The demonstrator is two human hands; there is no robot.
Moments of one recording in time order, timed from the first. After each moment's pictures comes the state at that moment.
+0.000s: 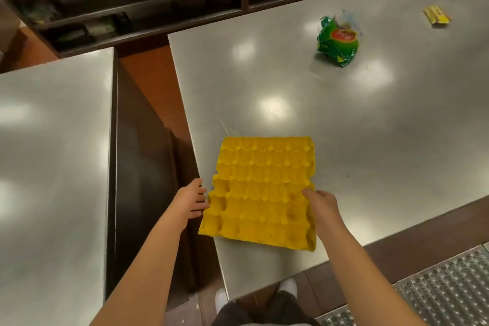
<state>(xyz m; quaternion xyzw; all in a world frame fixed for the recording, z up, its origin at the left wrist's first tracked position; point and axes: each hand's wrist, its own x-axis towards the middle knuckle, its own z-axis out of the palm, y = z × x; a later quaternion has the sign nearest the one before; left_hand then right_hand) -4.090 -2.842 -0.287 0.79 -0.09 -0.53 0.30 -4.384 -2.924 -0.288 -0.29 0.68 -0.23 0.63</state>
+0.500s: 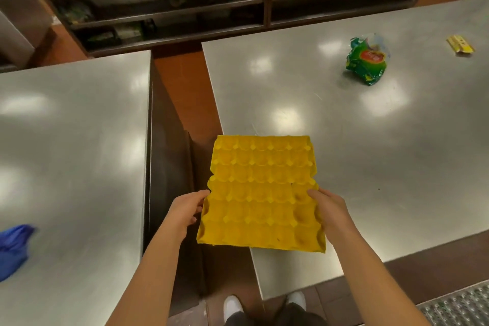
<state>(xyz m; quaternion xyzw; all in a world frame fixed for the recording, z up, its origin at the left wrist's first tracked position) -4.014 -2.759 -0.272 0.75 -0.06 -0.51 0.41 -4.313 -2.891 -0.263 -0.33 0.63 -0.26 0.65</state>
